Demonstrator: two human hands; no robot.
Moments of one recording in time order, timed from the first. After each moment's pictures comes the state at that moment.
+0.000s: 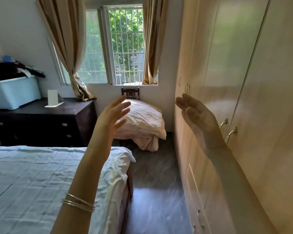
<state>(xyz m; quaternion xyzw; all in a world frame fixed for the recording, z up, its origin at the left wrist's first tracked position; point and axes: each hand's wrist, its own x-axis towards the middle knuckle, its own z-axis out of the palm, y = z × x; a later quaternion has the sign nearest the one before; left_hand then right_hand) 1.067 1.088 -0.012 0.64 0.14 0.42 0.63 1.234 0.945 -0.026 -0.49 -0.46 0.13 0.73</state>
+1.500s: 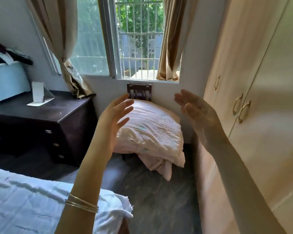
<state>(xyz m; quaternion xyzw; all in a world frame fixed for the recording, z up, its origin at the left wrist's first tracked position) 1.506 1.530 -0.053 0.61 0.22 0.43 0.63 1.688 1.418 -0.063 -0.54 -0.49 0.18 0.66</state>
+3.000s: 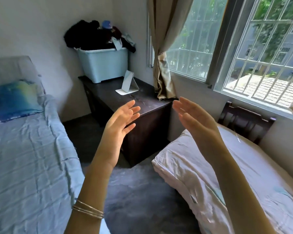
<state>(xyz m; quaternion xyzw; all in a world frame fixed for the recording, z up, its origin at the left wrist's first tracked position) 1.559 1.953 -0.101 0.51 0.40 0.61 0.46 1.768 1.973 -0.102 -0.29 -0.62 0.46 0.56</state>
